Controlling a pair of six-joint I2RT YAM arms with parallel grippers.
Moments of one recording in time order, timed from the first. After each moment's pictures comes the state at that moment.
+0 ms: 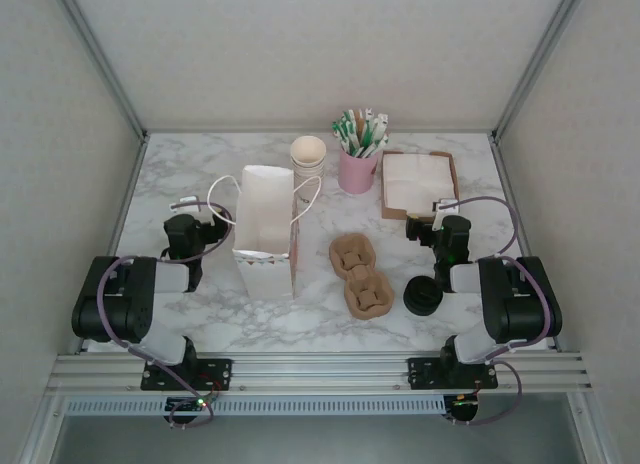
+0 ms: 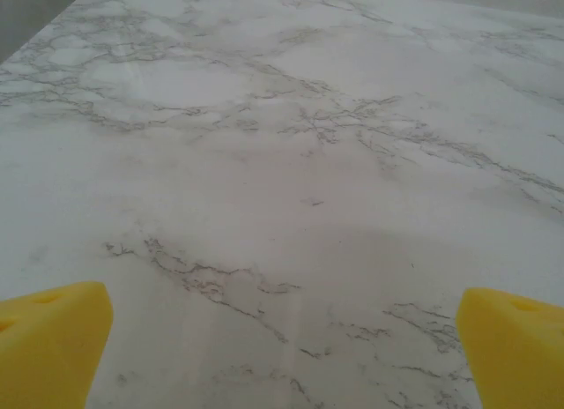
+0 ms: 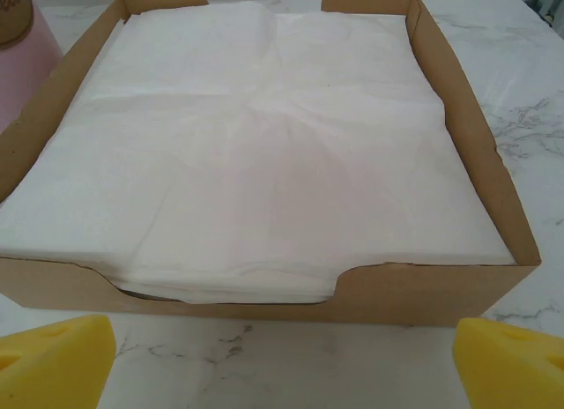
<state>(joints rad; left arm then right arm) -0.05 1.54 0.39 0.75 -0.16 -0.14 0.08 1.54 0.38 0.73 0.05 0.03</state>
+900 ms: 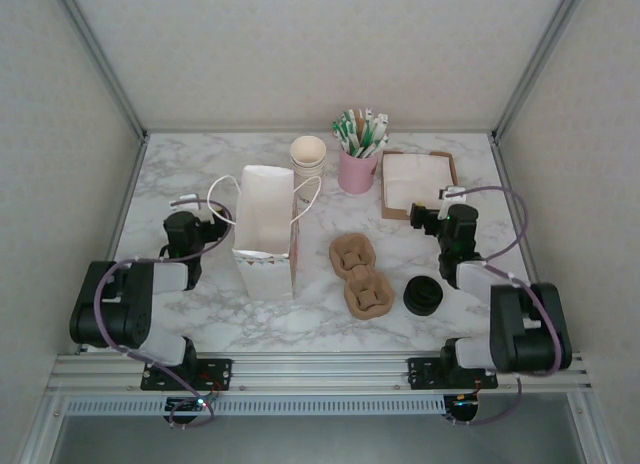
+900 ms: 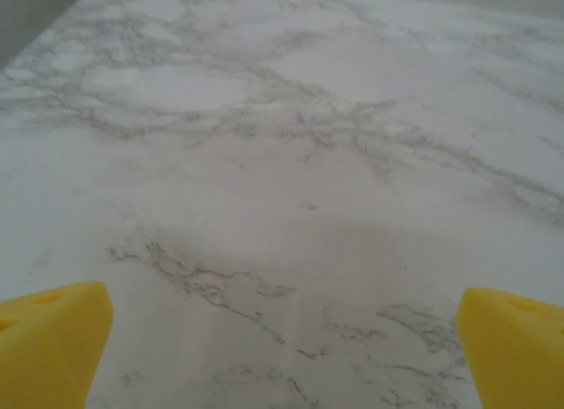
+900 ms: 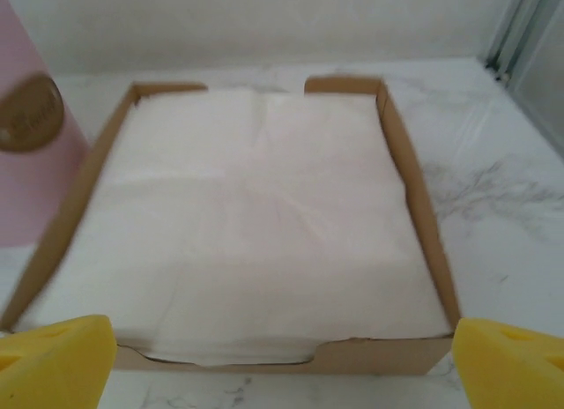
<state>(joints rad) -0.05 1.47 0.41 0.65 -0.16 -0.14 0.08 1.31 0.46 0.48 0.08 0.05</state>
